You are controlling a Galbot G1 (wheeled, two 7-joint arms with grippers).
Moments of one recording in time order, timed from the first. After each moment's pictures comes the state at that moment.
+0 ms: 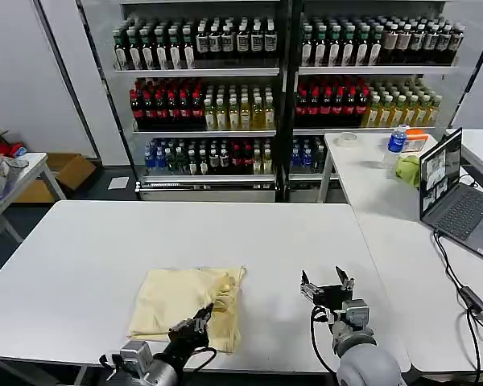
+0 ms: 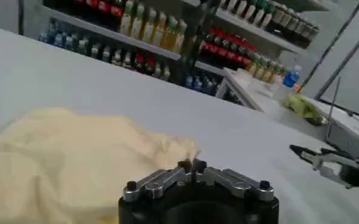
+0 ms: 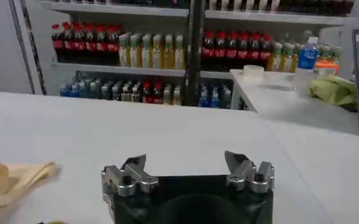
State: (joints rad) left arm 1.56 -1.22 -0.25 -2.28 -0.67 0.48 -0.29; right arm -1.30 1.19 0.28 2.08 0.36 -0.51 0.35
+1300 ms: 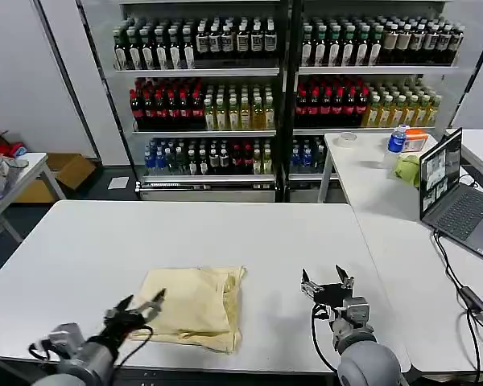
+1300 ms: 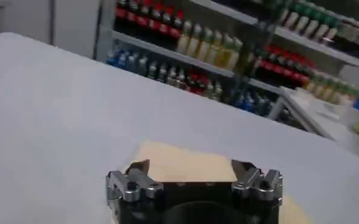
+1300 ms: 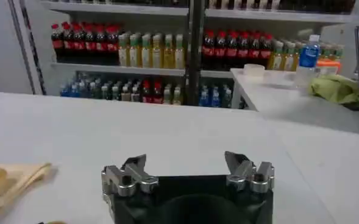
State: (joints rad) left arm 1.57 -1.12 -0.66 -2.23 -0.92 0.55 -0.27; right arm -1.29 1.18 0.29 2.07 0.37 -0.50 0.34
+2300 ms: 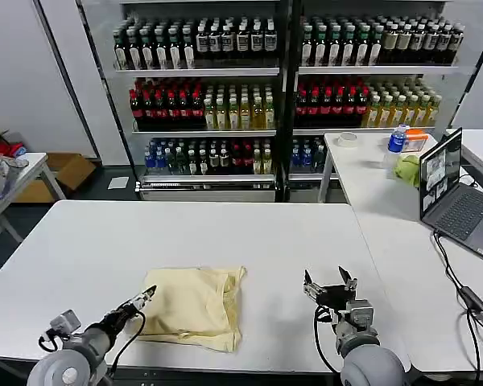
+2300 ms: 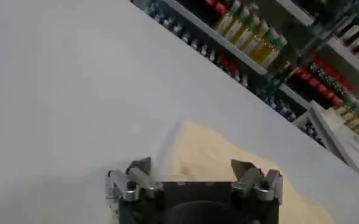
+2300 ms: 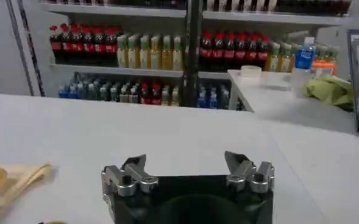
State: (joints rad) left arm 1.40 -1.16 -0.64 -1.96 -1.16 0.57 -0.29; right arm -1.31 1.18 0.30 2.09 0.37 -0.51 0.34
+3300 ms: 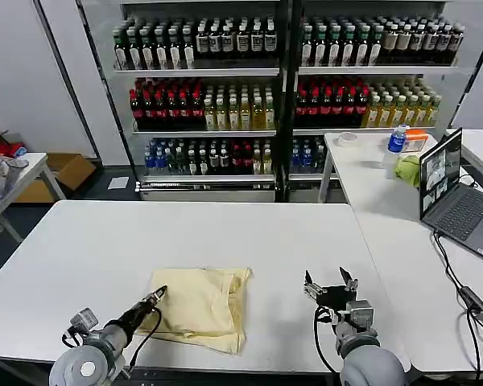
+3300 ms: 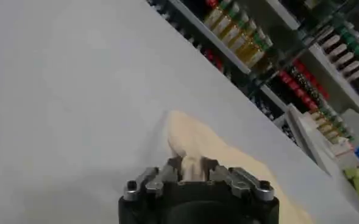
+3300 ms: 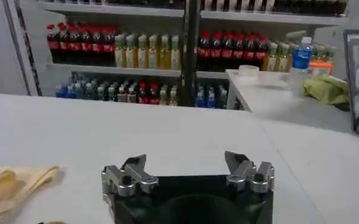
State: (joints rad) left arm 1.35 -1.20 -0.59 -1.89 -1.21 0.54 -0.23; right arm -1.31 1.19 0.30 2.10 0.36 -0.51 0.35
